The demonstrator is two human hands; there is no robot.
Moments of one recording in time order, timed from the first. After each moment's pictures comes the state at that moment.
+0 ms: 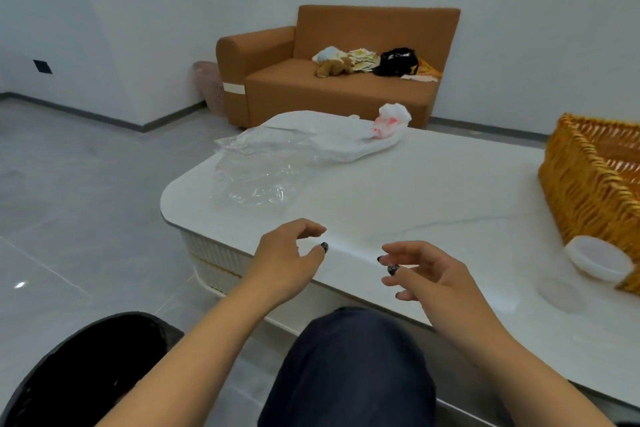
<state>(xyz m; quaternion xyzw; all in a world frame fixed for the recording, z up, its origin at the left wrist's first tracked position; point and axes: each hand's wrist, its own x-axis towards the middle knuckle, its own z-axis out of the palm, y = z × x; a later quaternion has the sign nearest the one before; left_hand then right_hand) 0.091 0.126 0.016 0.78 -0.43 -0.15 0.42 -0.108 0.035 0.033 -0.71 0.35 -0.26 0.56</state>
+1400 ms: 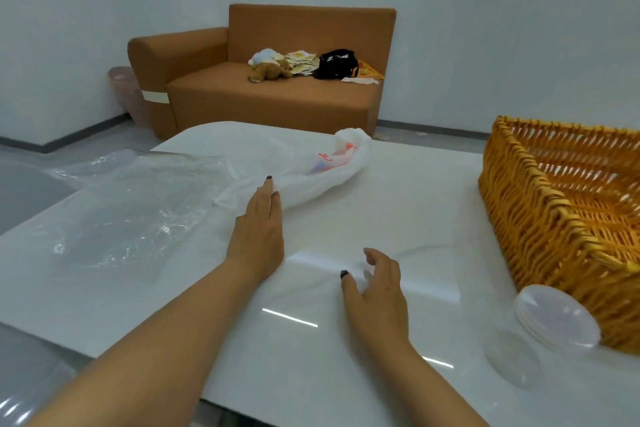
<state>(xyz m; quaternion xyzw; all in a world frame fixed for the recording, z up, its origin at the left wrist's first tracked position) 0.135 -0.128 -0.064 0.84 -0.52 0.11 0.14 -0.075 -0.130 -0.062 -0.72 0.51 -0.28 0.37</state>
